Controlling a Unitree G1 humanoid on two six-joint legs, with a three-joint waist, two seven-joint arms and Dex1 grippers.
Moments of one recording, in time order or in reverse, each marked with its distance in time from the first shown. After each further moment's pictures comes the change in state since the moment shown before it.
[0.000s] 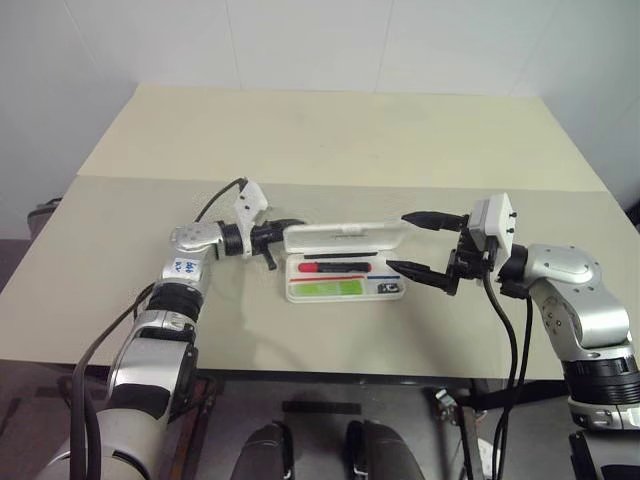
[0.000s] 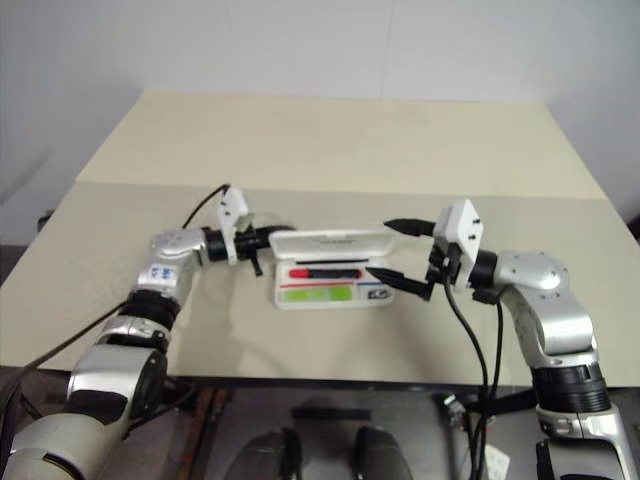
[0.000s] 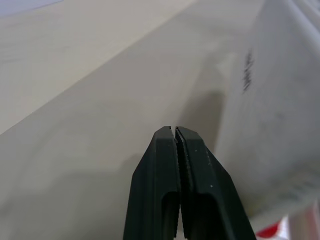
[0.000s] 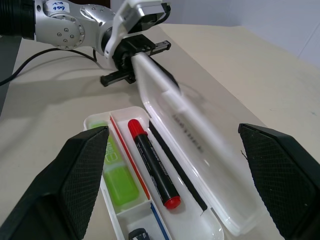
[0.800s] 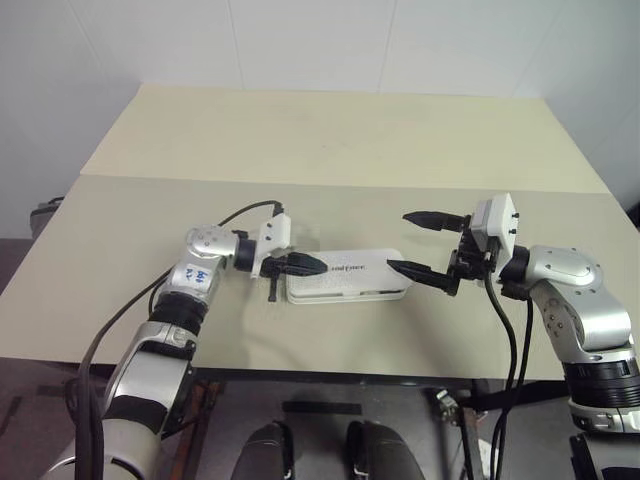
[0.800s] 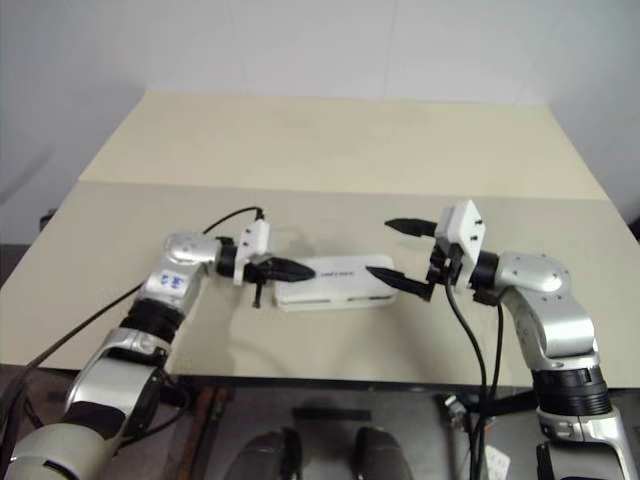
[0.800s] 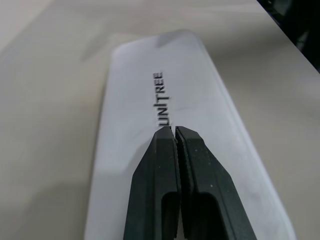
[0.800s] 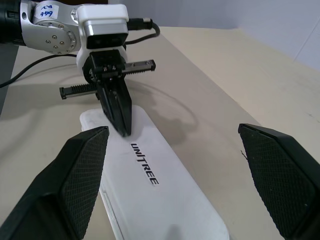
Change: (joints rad) left arm 0.053 0.011 -0.158 -0.190 0.050 0.037 -0.213; right arm 0.011 0.003 -0.008 -0.014 0.007 0.003 -0.016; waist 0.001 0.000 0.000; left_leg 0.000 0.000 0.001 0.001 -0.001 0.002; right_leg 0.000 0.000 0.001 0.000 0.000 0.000
